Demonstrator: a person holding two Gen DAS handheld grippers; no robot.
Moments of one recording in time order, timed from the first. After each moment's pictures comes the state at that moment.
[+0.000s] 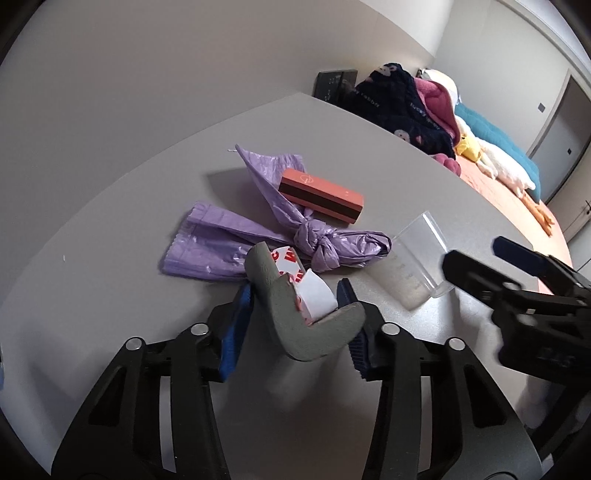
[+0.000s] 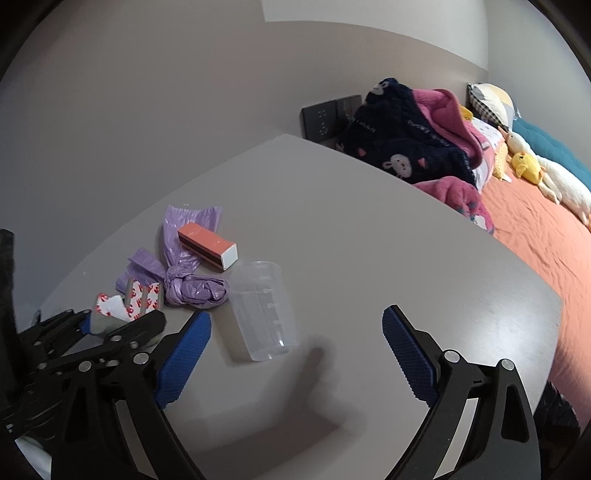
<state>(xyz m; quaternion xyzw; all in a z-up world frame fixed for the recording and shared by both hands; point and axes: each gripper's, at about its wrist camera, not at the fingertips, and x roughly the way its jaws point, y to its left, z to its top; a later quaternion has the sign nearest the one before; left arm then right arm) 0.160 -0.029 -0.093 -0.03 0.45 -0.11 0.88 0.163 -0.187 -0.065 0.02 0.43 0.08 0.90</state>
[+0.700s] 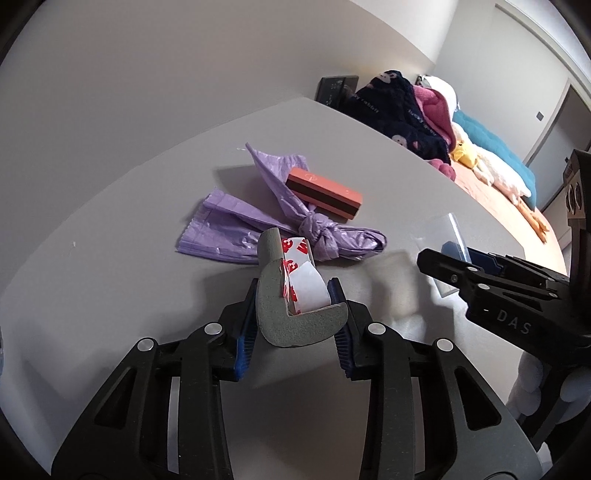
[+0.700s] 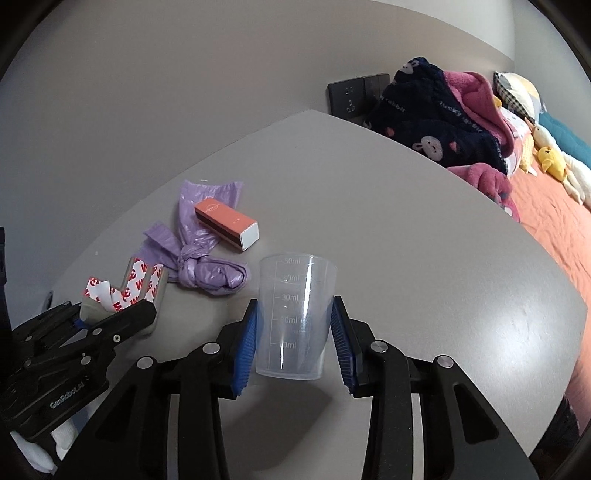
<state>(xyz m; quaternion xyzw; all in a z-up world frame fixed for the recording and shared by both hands) 0.145 -0.022 -0.085 -0.04 0.45 -0.11 0.88 0.161 -0.187 -0.070 0.03 0.46 0.13 0.88</state>
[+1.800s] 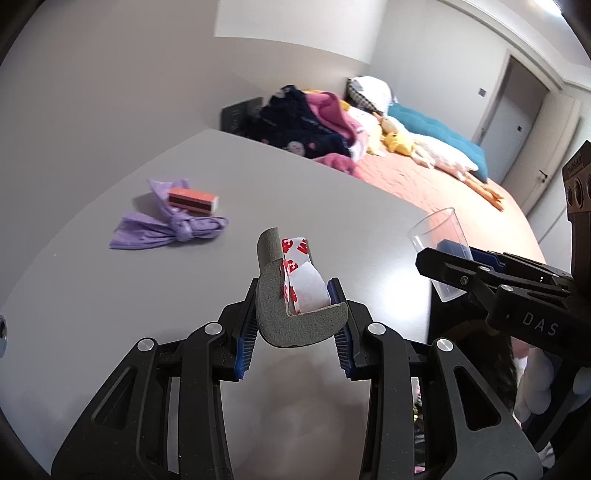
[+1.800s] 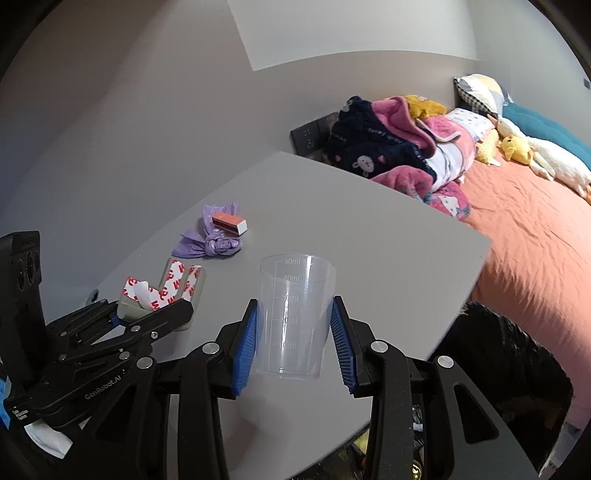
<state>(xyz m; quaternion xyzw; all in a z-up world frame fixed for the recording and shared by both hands) 0.051 -0.116 -0.026 0.00 0.40 -0.21 0.89 0.028 -0.283 0.003 0.09 0.41 0.11 0.90</state>
